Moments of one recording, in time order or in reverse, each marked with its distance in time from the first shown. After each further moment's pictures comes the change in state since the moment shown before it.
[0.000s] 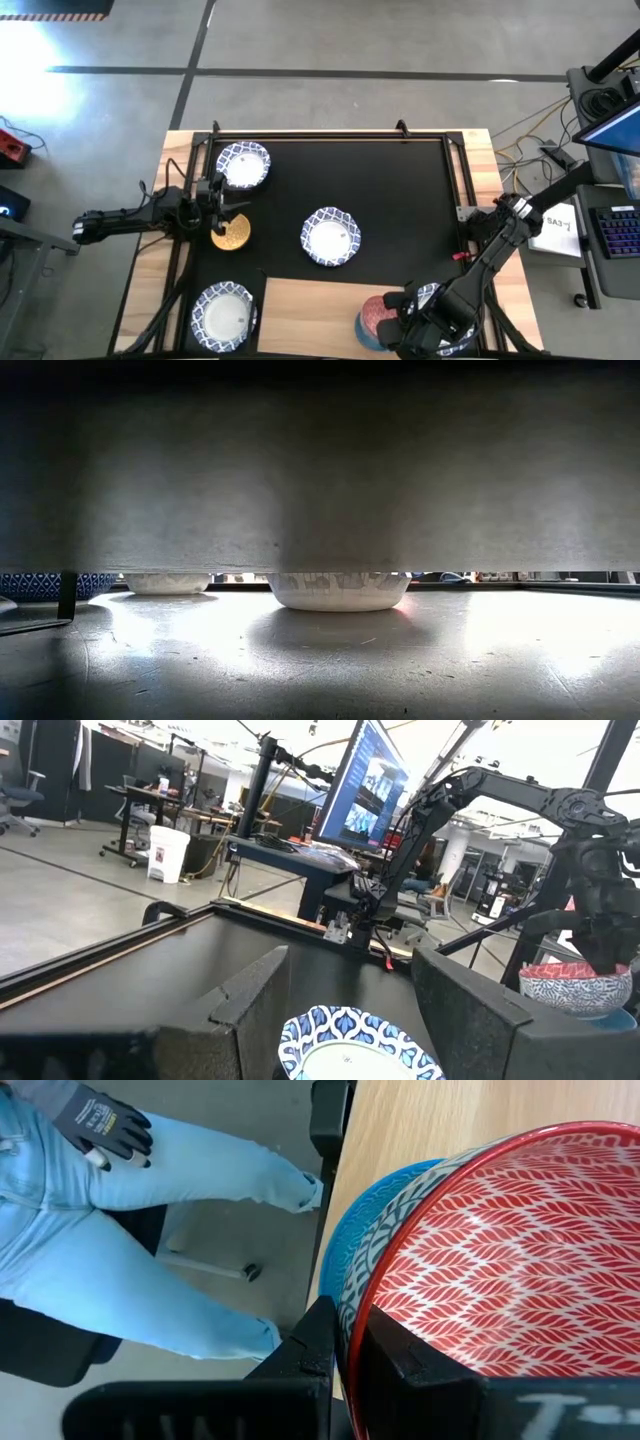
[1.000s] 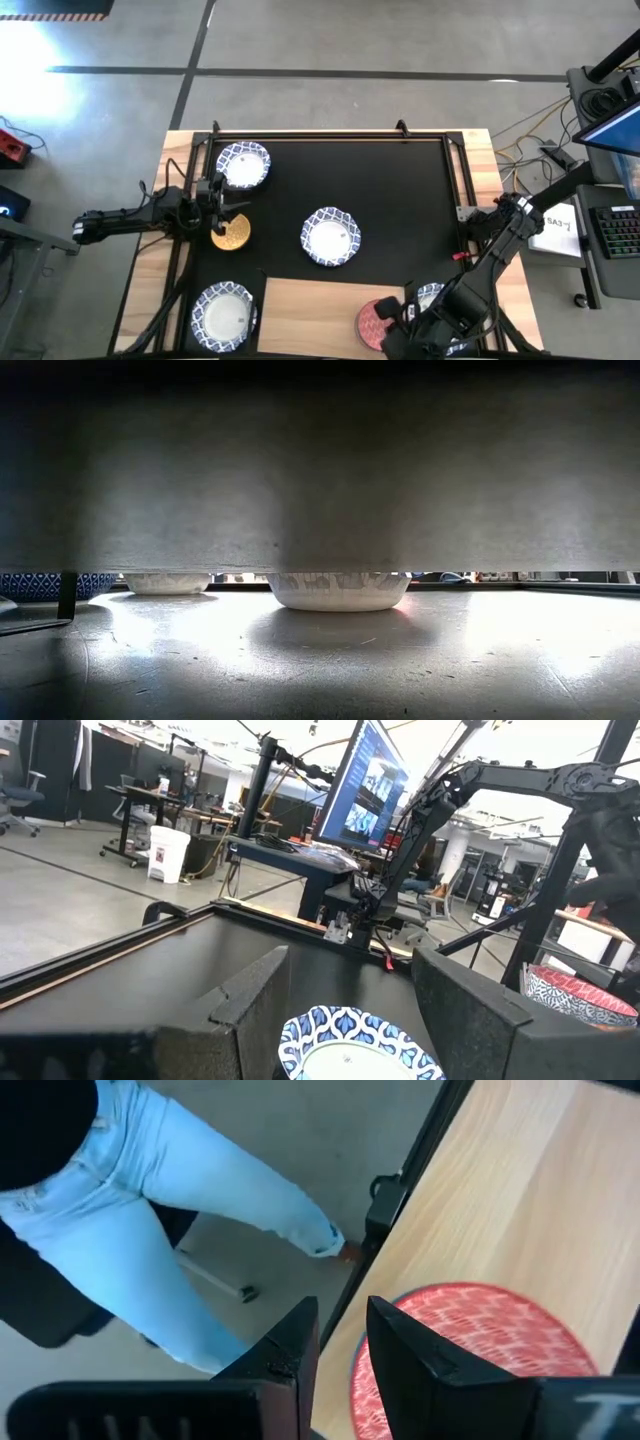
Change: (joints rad) left arm 0.000 0.000 0.000 0.000 -0.001 0.000; right arm 0.000 -0.005 0.143 0.000 -0.018 -0.323
